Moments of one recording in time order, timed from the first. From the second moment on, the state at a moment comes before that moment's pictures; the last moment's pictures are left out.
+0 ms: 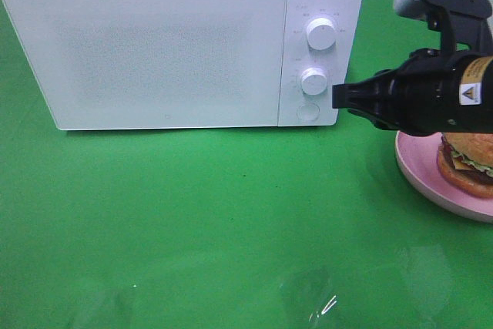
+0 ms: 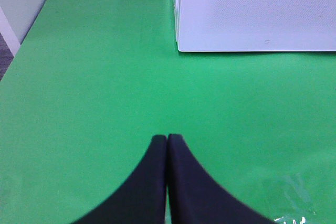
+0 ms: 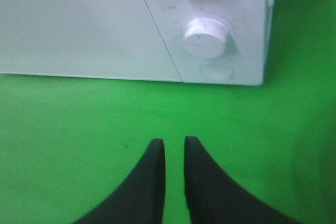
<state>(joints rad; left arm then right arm) 0.03 0.00 -0.50 -0.07 1.05 0.06 0.44 1.33 -0.58 -0.28 -0.10 0.55</state>
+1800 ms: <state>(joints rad) 0.03 0.00 -0.50 -0.07 1.05 0.06 0.44 1.32 -0.57 -0.18 -0.18 0.35</state>
